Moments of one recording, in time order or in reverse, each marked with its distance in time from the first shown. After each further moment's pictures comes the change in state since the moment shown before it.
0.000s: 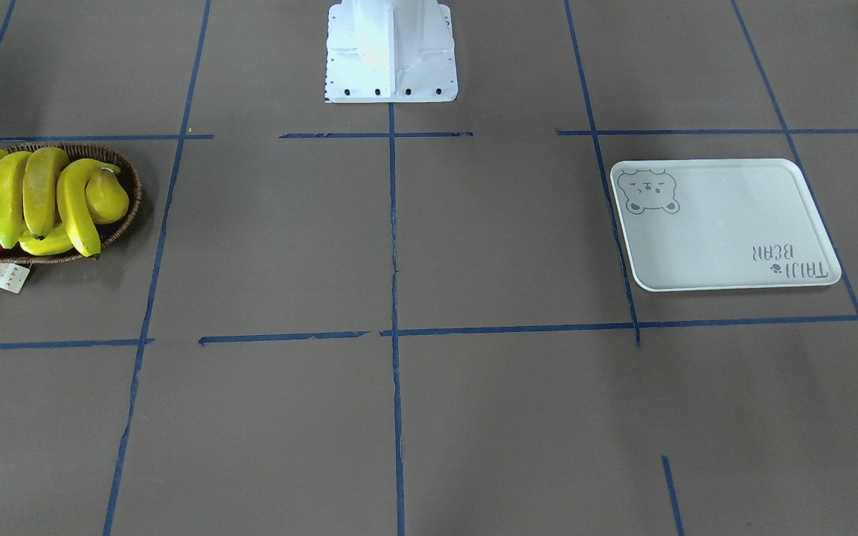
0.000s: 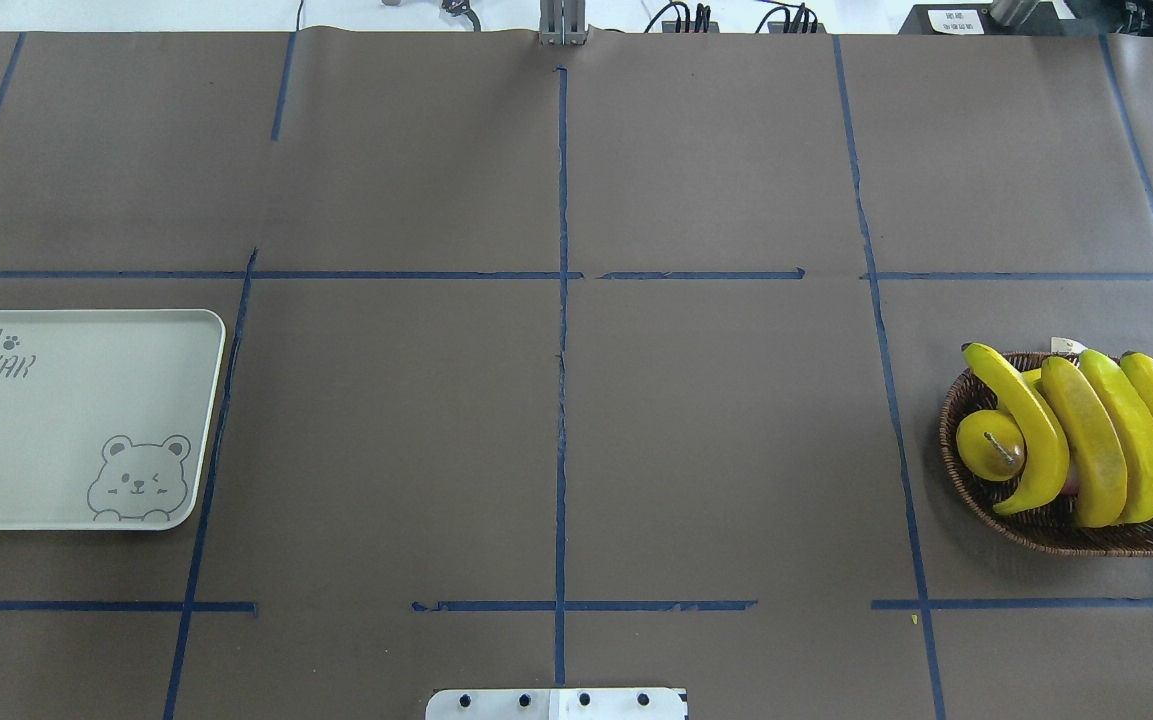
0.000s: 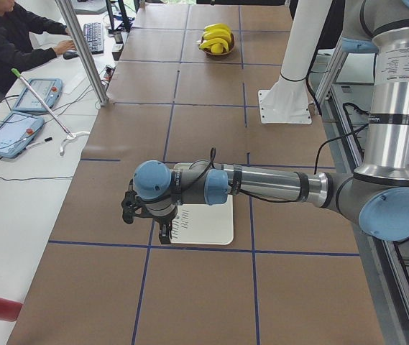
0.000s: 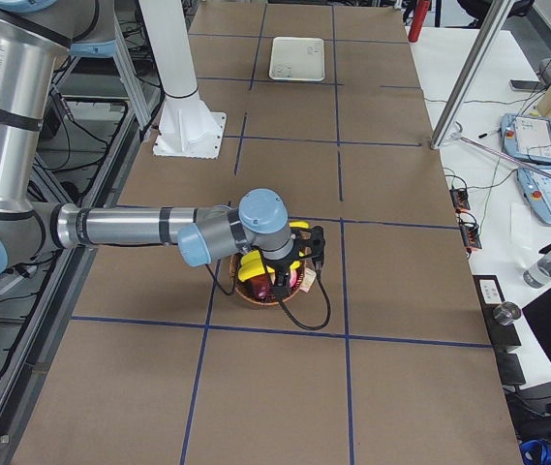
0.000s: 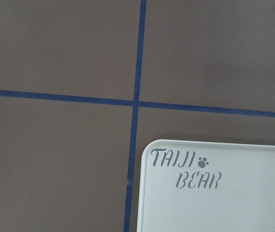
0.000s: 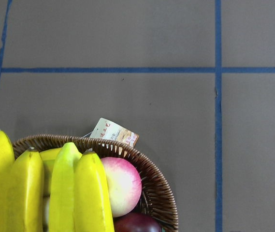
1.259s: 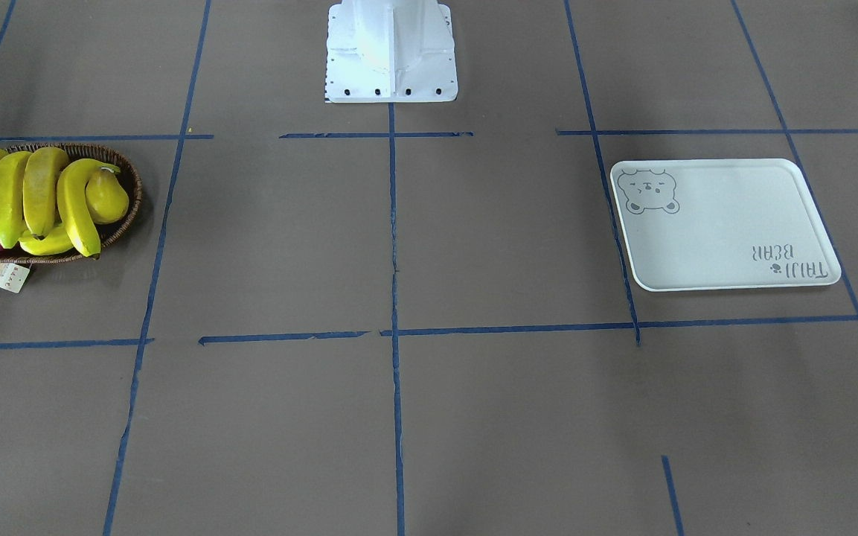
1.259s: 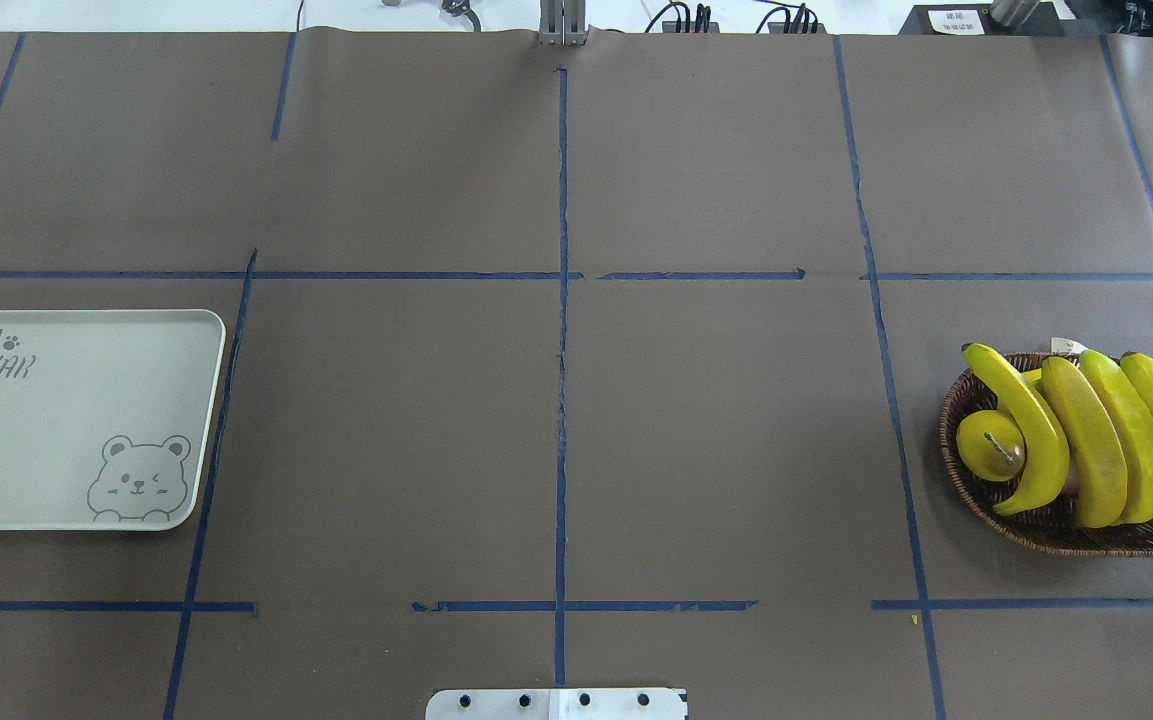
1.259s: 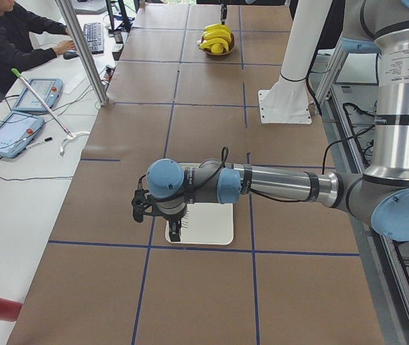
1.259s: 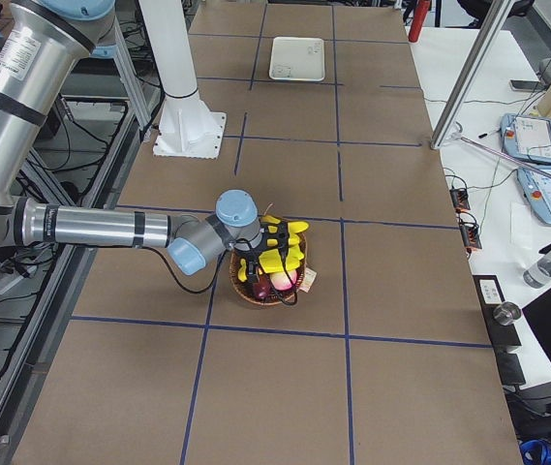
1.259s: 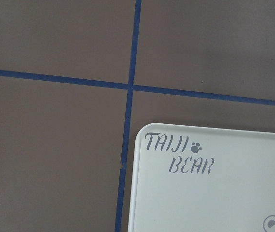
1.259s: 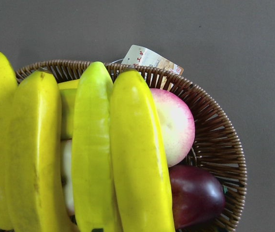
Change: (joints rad) left arm 0.001 0.044 -0.049 -0.001 -0.010 -0.018; right arm -0.329 -0.079 -0.034 0.282 -0.125 0.304
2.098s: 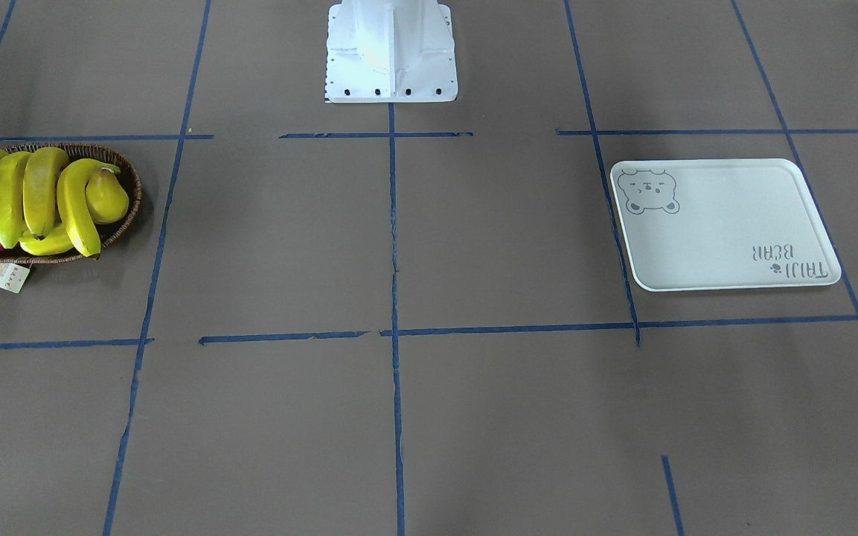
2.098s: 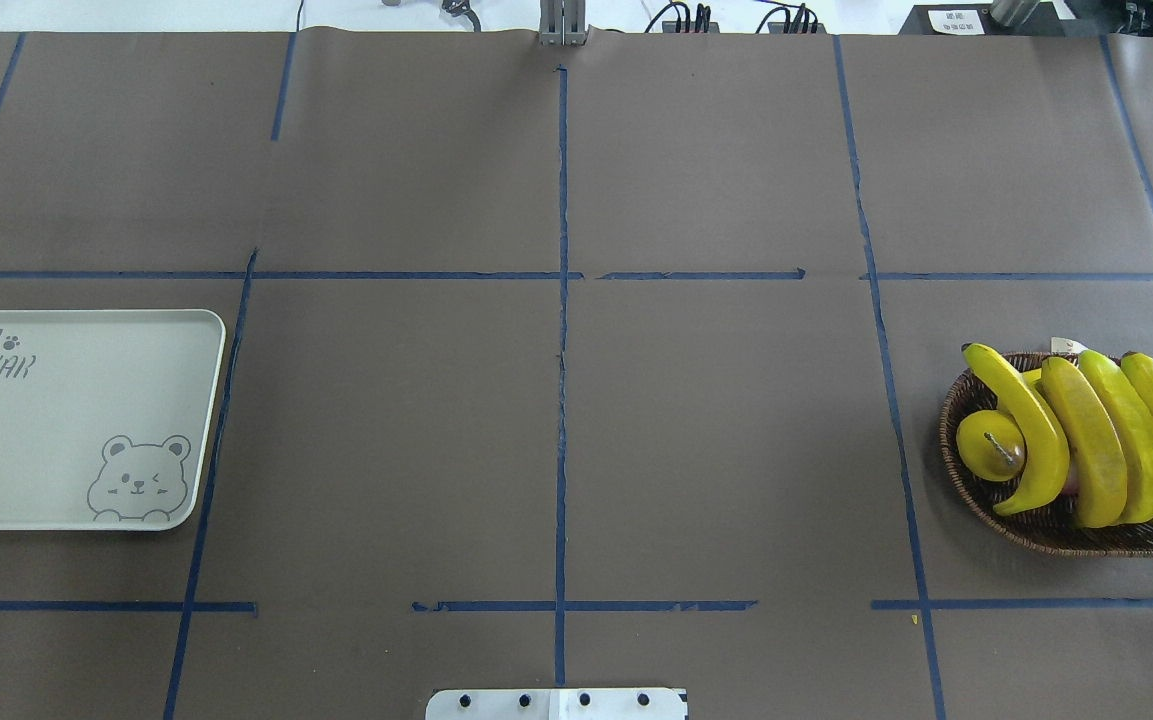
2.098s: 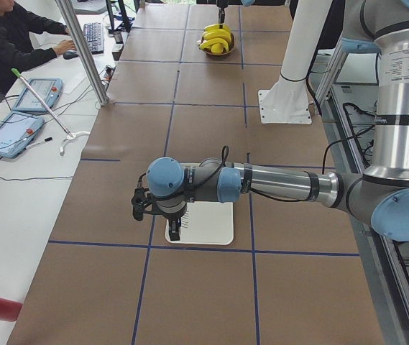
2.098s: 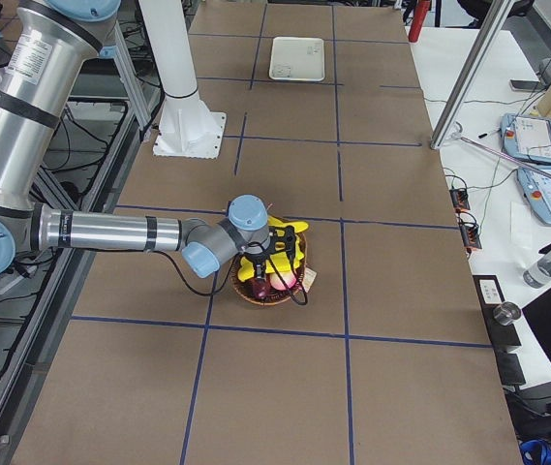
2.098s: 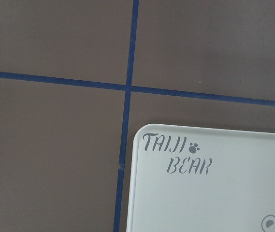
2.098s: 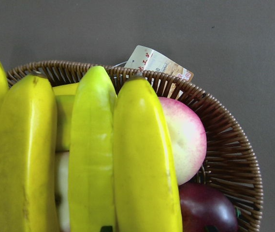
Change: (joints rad) left arm 0.000 0.000 -0.009 0.000 -0.002 -0.001; right arm -0.024 0.045 -0.042 -0.001 -0.002 -0.007
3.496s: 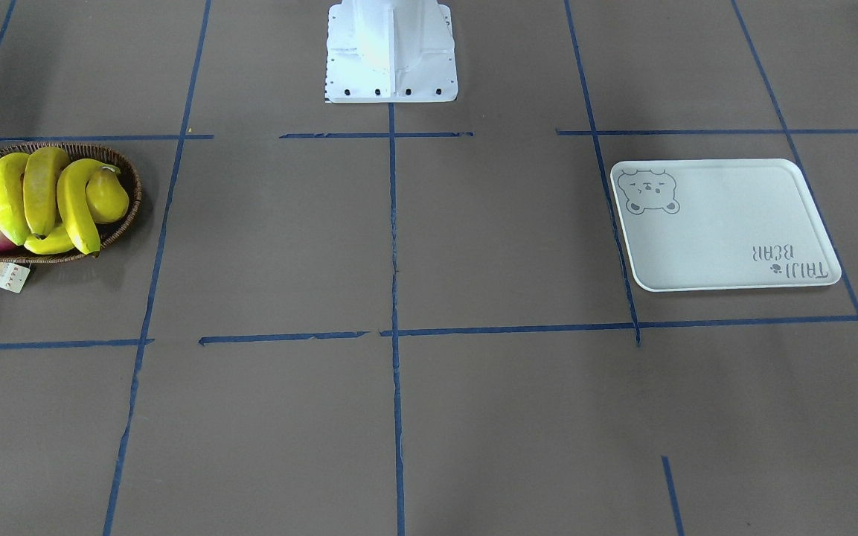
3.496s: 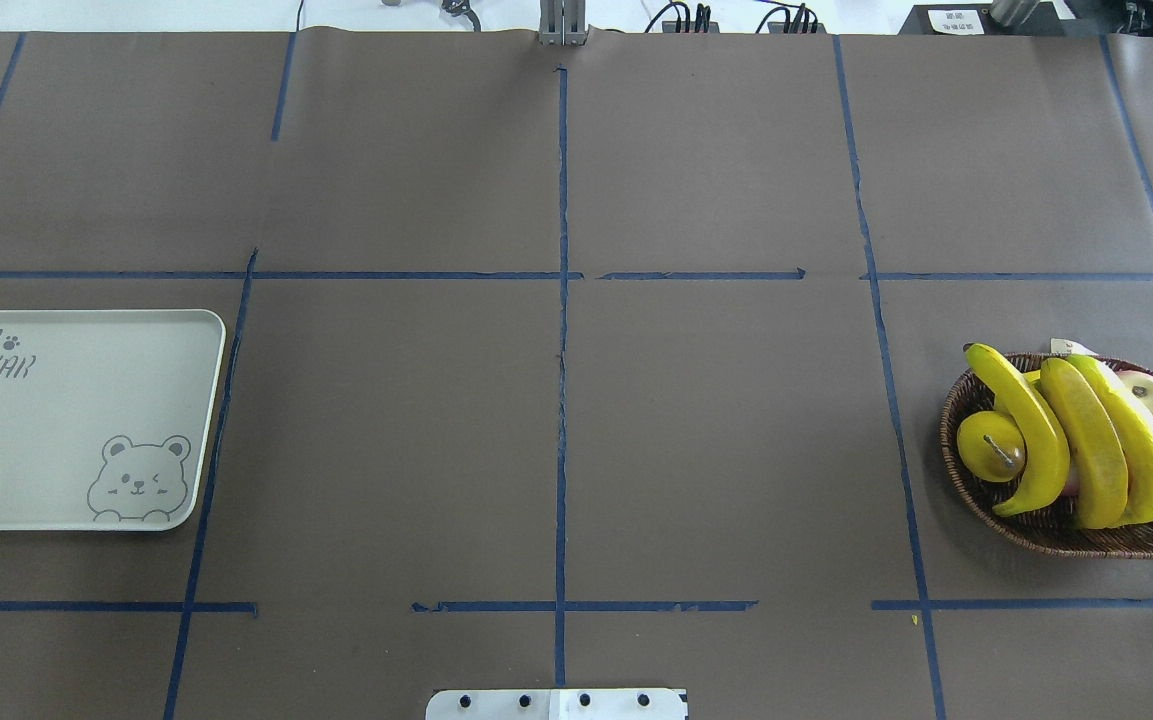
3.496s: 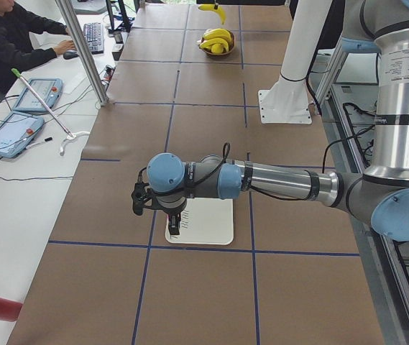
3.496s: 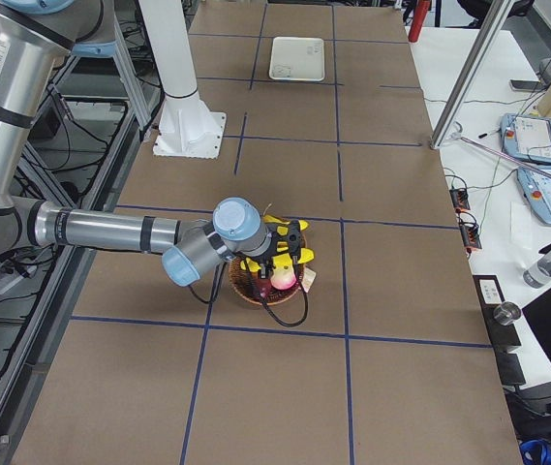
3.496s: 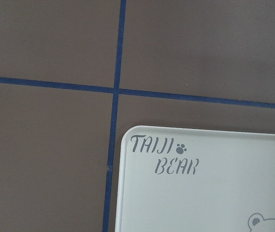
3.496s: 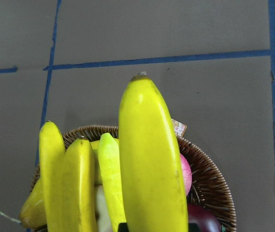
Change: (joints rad) left arm 0.000 0.000 -0.018 0.003 -0.037 -0.002; right arm 0.362 0.023 0.057 -0.043 0.265 -0.107
